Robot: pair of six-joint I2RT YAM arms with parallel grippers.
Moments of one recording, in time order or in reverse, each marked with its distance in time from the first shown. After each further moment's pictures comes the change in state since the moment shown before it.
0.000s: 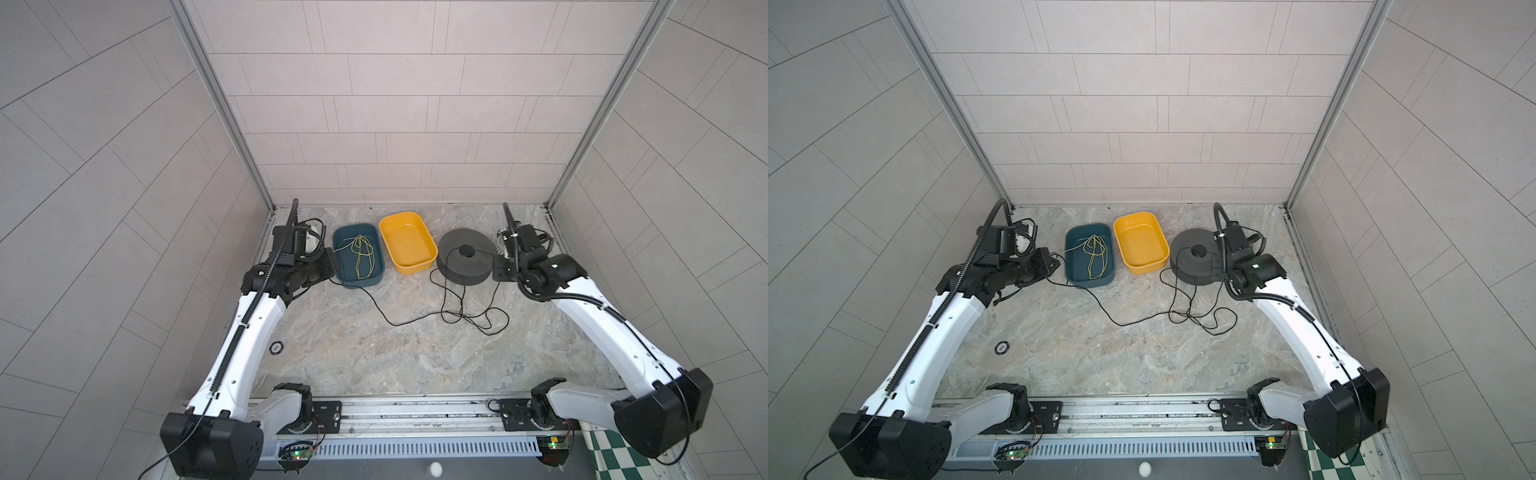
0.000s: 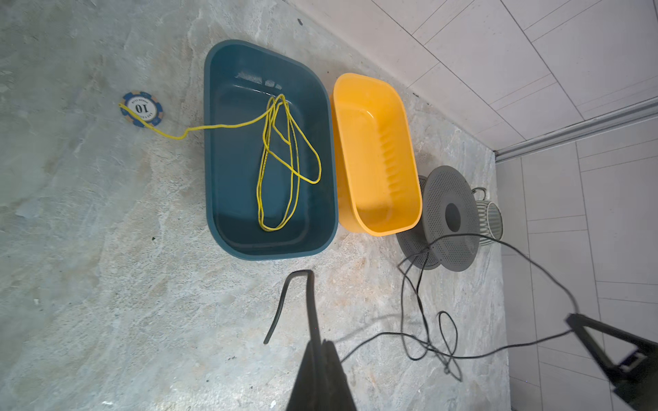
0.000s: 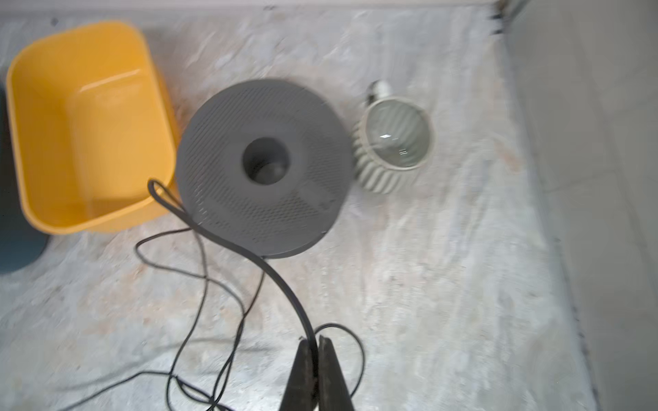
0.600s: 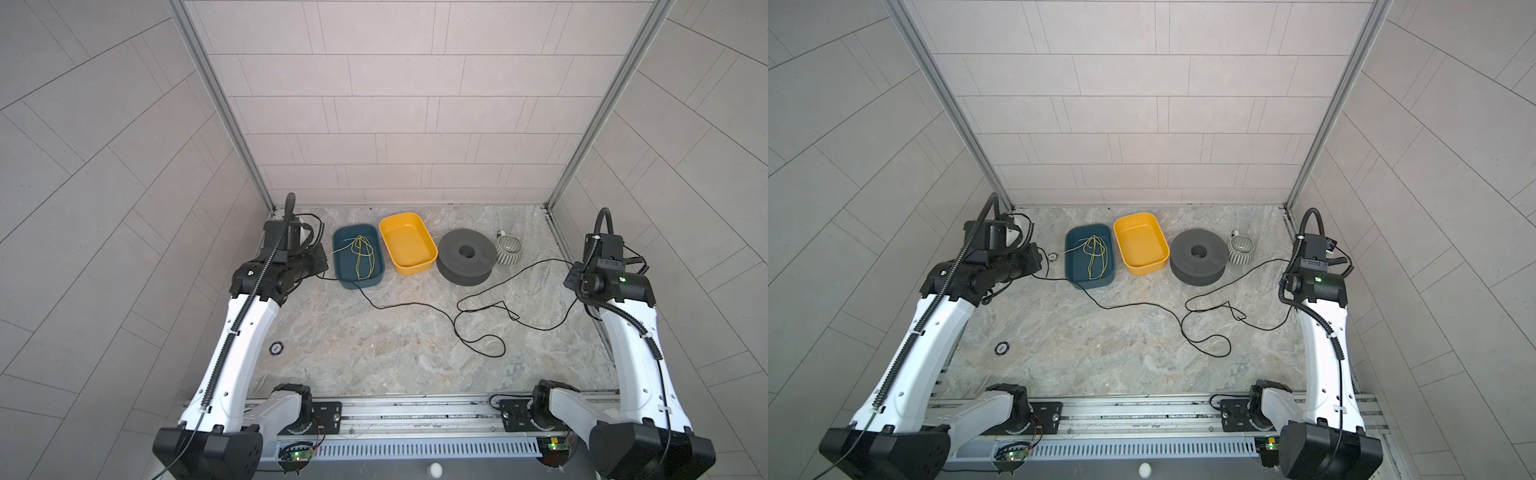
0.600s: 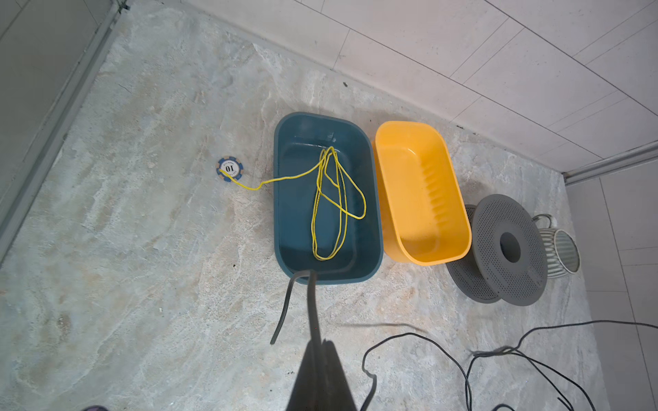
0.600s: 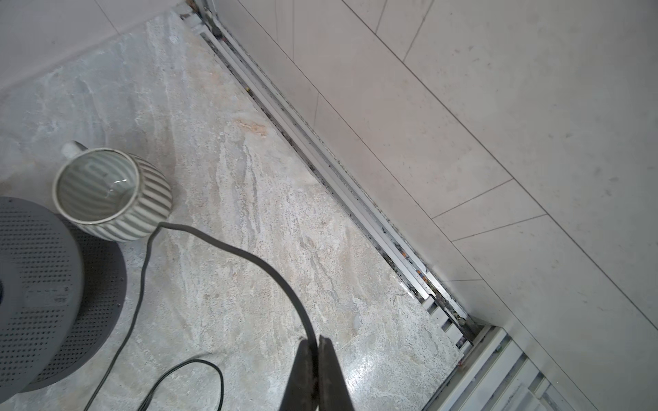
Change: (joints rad) left arm 0.000 -0.001 0.120 -0.092 -0.224 0.091; right arm -0.528 -0.120 -0.087 -0.082 0.053 0.036
